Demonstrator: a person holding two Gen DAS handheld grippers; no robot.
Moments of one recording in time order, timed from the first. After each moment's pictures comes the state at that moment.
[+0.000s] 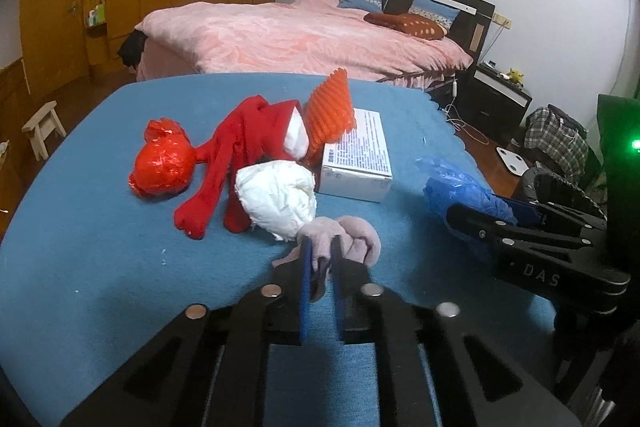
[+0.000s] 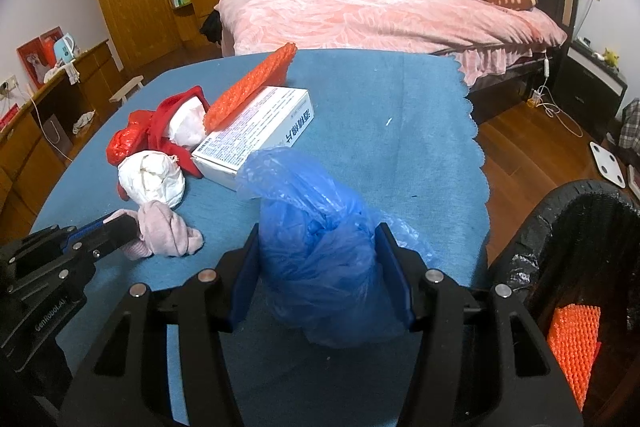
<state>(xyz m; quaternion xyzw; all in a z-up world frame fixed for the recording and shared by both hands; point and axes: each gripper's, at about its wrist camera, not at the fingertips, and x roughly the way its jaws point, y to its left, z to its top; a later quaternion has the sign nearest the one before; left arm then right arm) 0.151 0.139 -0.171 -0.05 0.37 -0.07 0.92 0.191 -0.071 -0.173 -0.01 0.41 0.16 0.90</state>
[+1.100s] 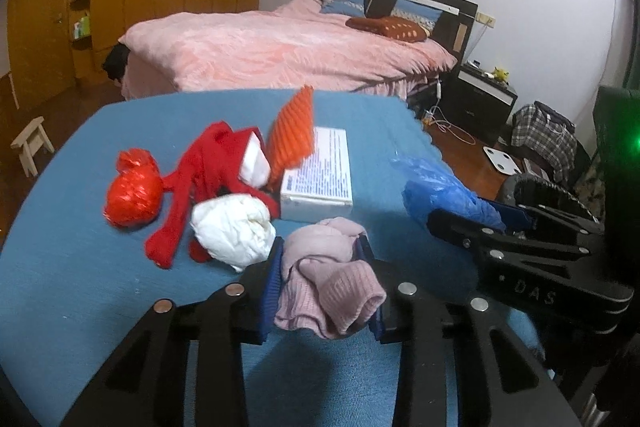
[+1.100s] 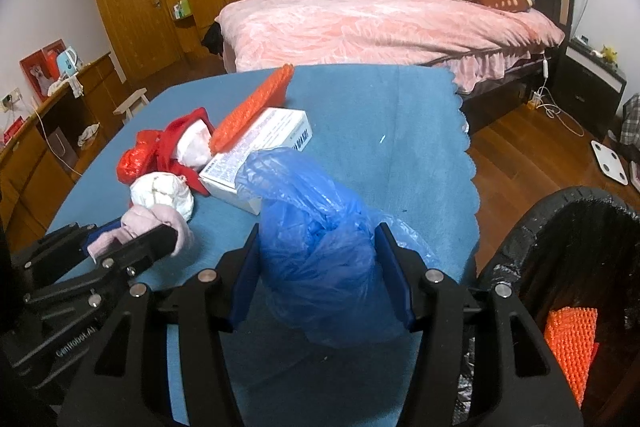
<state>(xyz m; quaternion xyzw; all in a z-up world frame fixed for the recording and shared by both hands) 0.157 0.118 -0.153 -0.04 0.36 -0.09 0.93 0.188 -0.080 -0.156 0.01 0.39 0.16 0.91</state>
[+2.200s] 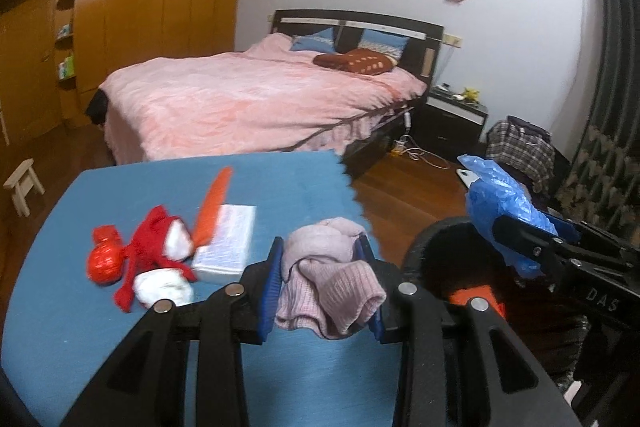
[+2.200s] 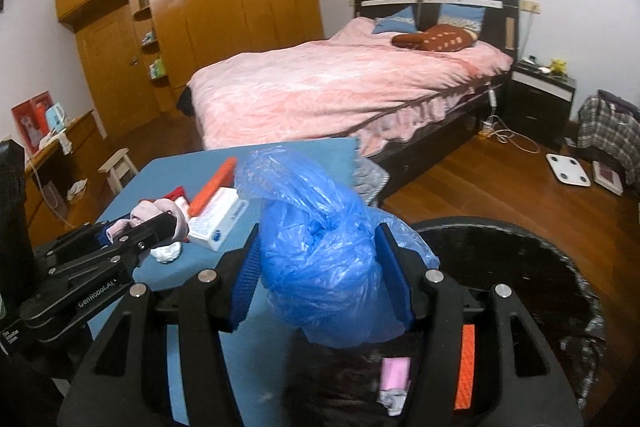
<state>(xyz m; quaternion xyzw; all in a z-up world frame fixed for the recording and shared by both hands) 0.135 0.022 -0.075 -0.02 0.30 -0.13 0.95 0.112 -0.209 -0.061 0.05 0.30 0.09 0.95</state>
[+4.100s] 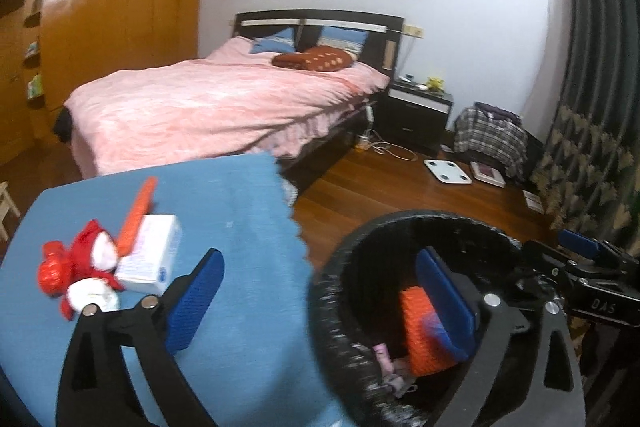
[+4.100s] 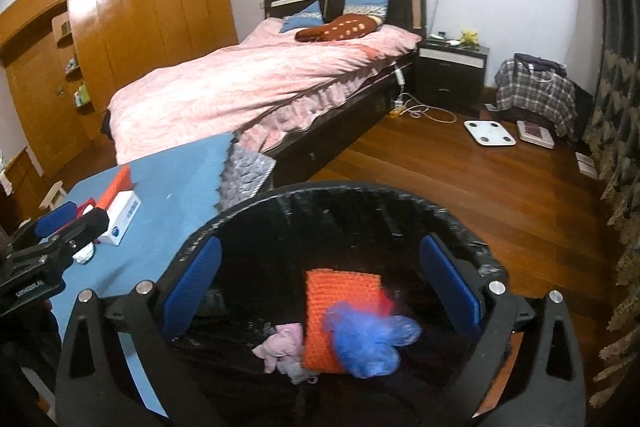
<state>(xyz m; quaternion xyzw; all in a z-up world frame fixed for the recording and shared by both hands) 0.132 -0.041 -0.078 0.00 0.29 -0.17 0.94 0.082 -0.306 -0.093 0.08 0.32 -0.03 0.94</state>
